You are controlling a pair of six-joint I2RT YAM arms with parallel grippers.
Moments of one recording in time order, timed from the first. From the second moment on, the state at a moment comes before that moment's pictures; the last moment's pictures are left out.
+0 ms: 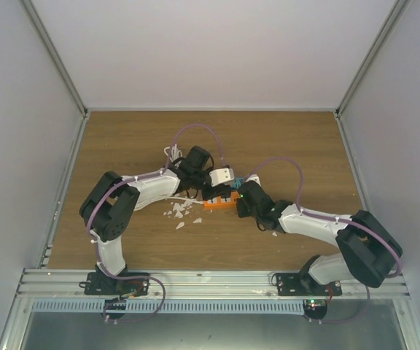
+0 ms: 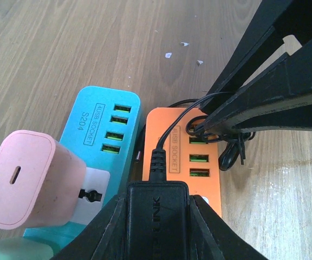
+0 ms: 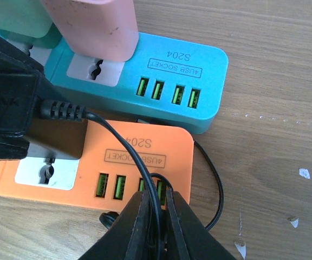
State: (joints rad) left arm -0.64 1.85 1.13 -0.14 0.52 0.57; right arm 0.76 1.38 0.60 -0.11 0.32 0.45
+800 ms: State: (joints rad) left arm -0.68 1.47 1.05 -0.13 0.27 0.43; right arm 0.76 1.35 0.60 -0.12 0.31 0.45
